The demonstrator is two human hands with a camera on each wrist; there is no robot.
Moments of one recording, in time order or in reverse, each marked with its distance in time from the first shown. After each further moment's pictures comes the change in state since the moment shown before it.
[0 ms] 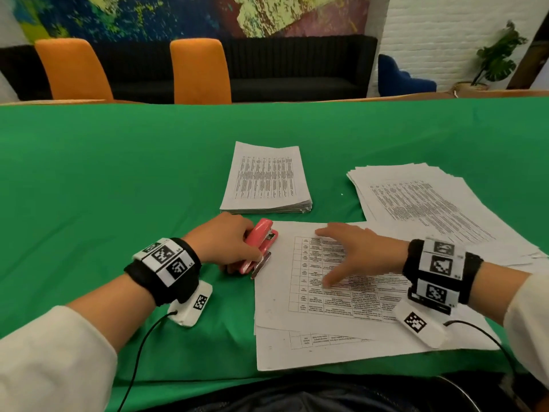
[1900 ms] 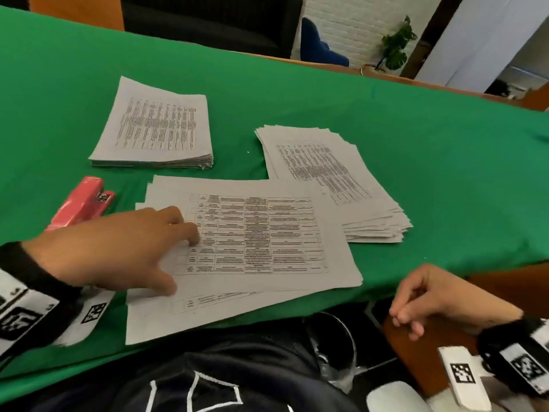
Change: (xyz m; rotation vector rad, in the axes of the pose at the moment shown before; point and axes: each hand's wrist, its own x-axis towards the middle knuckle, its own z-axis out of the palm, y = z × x) left_hand -0.037 0.064 0.033 0.316 -0.325 0.261; right_hand -0.234 0.180 0.052 1.004 0.002 0.308
